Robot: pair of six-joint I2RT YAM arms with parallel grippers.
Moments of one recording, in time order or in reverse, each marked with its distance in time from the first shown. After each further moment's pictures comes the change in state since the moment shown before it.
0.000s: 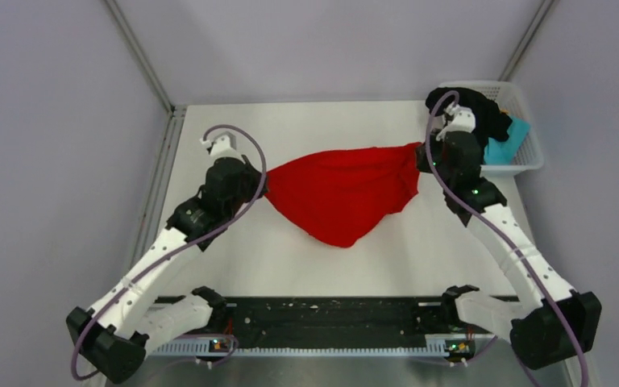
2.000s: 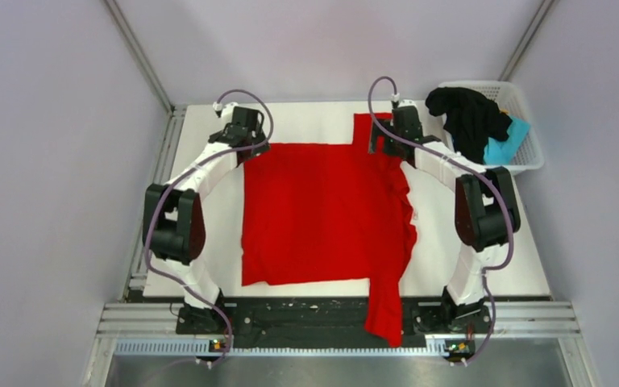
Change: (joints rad) left arm 0.308 0.845 0.509 -0.007 -0.190 0.173; right arm 0.002 0.793 0.446 0.040 -0.032 -0.089
